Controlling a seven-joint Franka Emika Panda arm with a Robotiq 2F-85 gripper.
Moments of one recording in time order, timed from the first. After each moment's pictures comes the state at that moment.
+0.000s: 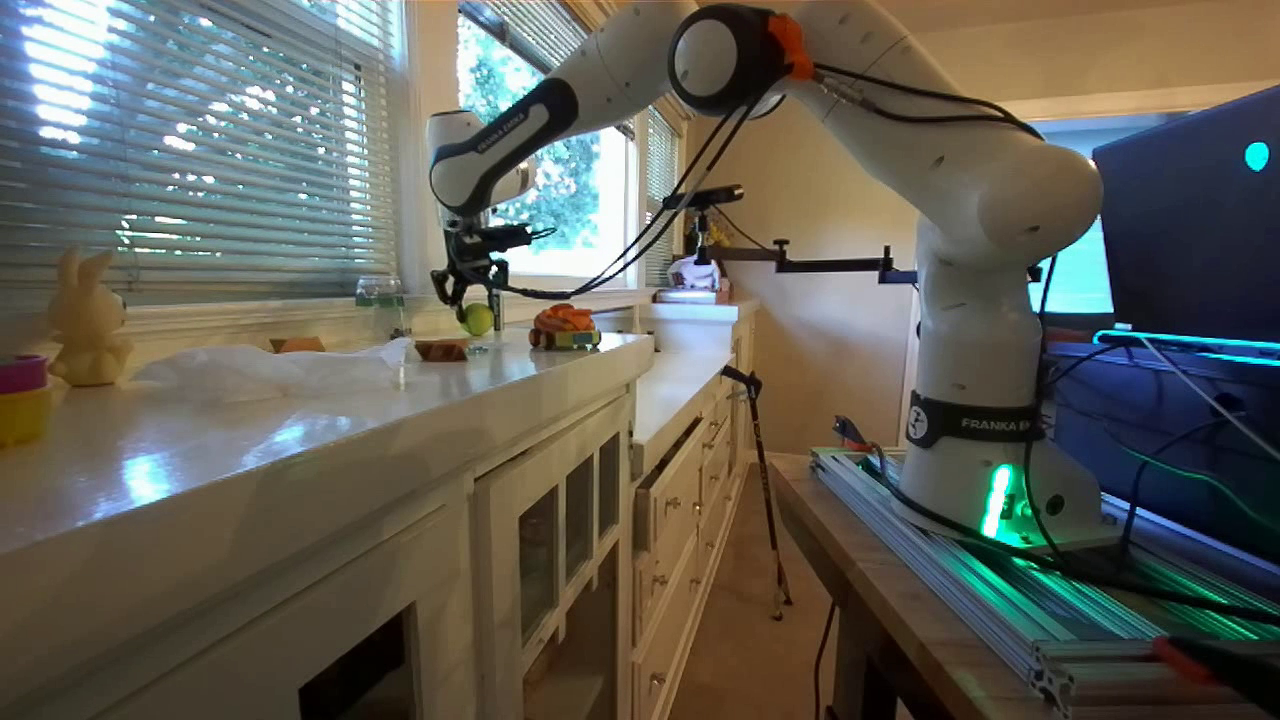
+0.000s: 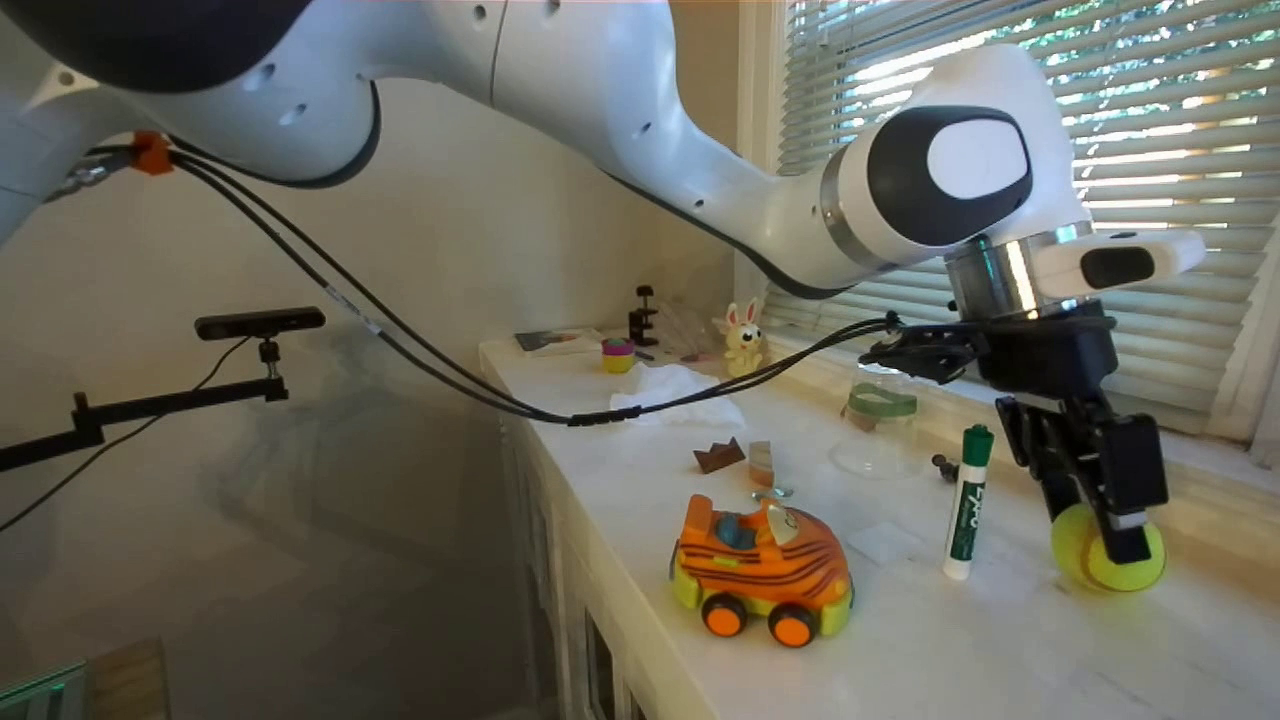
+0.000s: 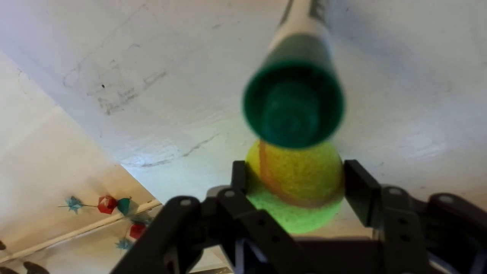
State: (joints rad) arm -0.28 0.74 -0.34 -1.26 -0.14 2.18 0.49
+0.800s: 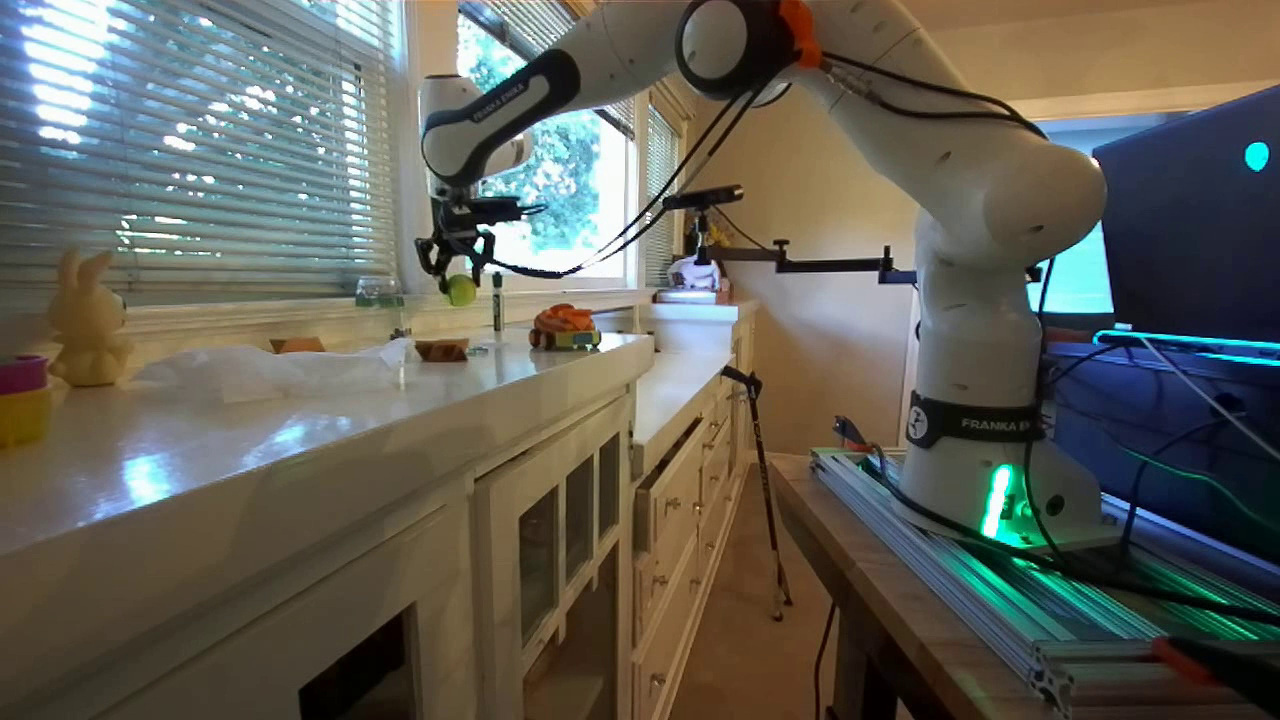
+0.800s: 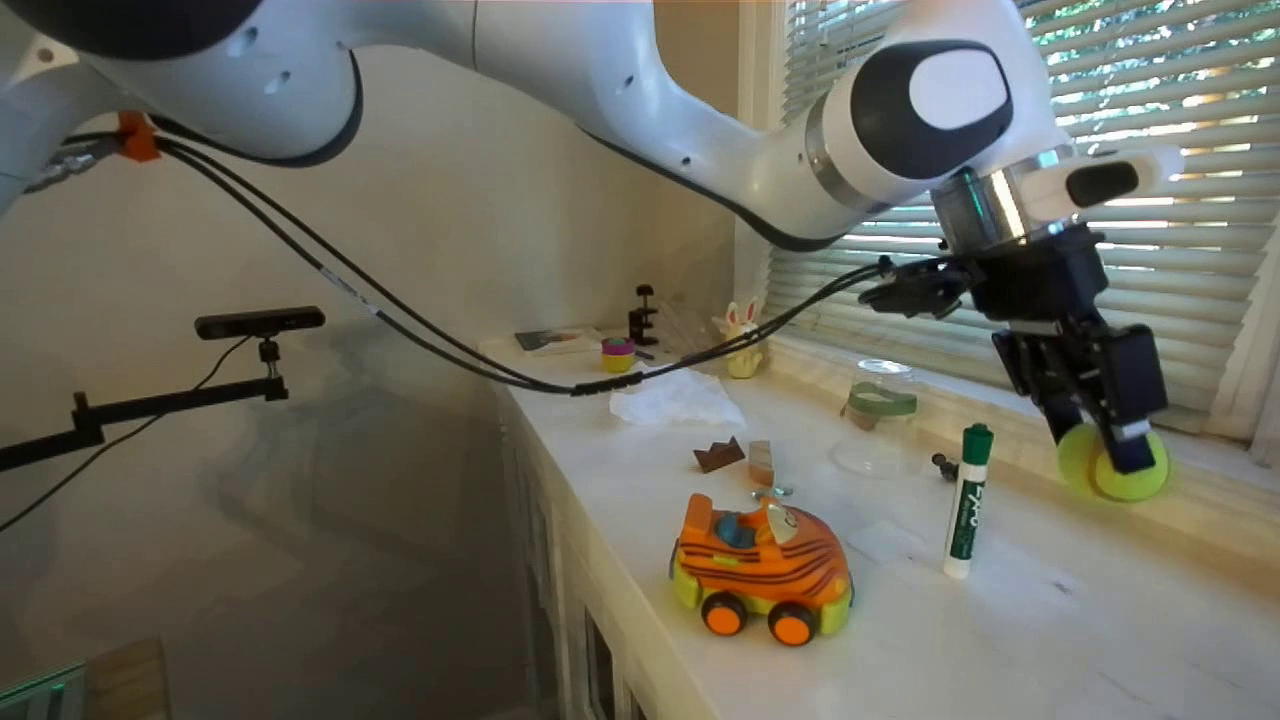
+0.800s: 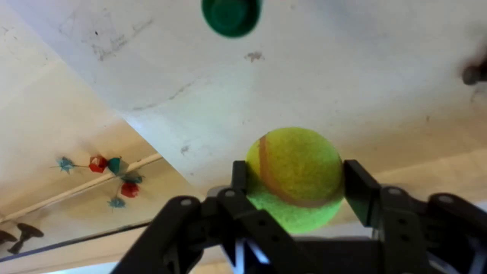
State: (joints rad) arm -0.25 0.68 -0.35 -1.24 -0.15 2.21 0.48
